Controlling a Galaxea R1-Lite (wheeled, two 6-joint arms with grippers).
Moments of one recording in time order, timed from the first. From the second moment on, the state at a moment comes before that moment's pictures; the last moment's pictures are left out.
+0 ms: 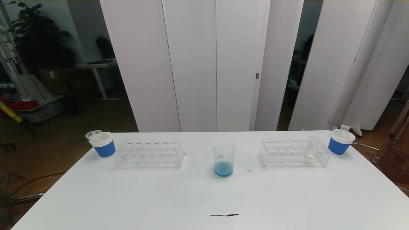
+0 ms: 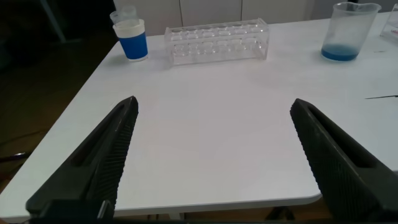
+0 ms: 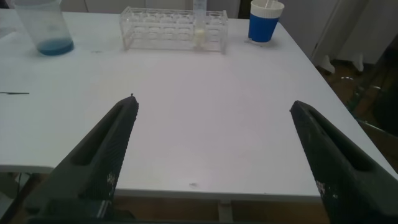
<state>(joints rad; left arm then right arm) 0.00 0.00 0.00 0.00 -0.02 0.07 0.00 0.00 -0.05 0.12 0.00 -0.01</state>
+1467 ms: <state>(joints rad) 0.00 0.00 0.00 0.01 -0.01 0.06 0.00 0.10 -0.22 0.14 -0.05 0.01</state>
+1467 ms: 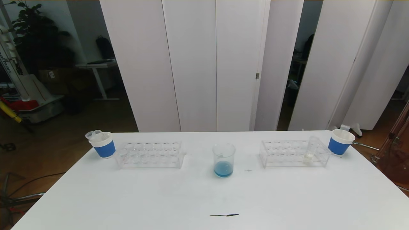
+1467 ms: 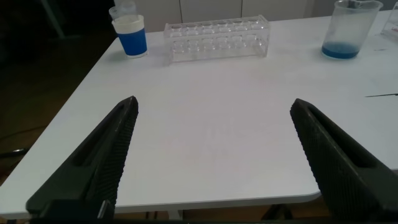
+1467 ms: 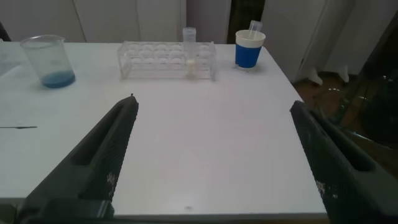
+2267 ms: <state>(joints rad) 0.00 0.00 0.00 0.01 -0.01 0.06 -0.08 0.81 -0.88 0.07 -0.07 0.02</state>
